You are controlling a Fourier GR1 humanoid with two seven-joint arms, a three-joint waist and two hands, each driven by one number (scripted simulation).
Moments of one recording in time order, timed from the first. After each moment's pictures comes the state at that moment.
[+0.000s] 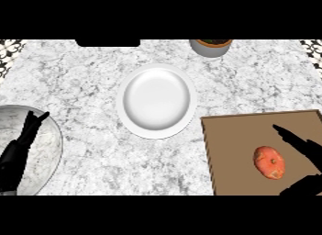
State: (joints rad) left arm 0.09 0.38 0.01 -1.48 -0.09 0.11 -0.13; right arm 0.04 -0.50 -0.03 -1.41 0.21 0.48 0.09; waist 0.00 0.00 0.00
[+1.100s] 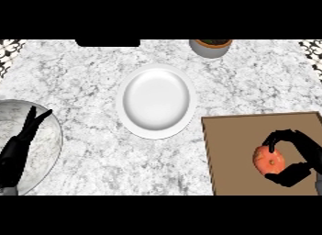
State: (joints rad) left arm 0.07 0.31 0.10 -1.50 -0.17 0.02 -0.11; right arm -0.07 -0.40 -0.08 -1.25 0.42 0.39 -0.08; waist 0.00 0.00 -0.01
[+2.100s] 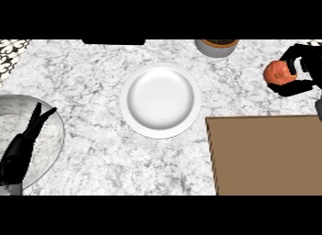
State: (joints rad) left arm 0.05 0.29 0.09 -1.49 -0.19 0.01 -0.11; right arm -0.69 -0.52 -0.09 -0.83 0.76 -0.10 -0.29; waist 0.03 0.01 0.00
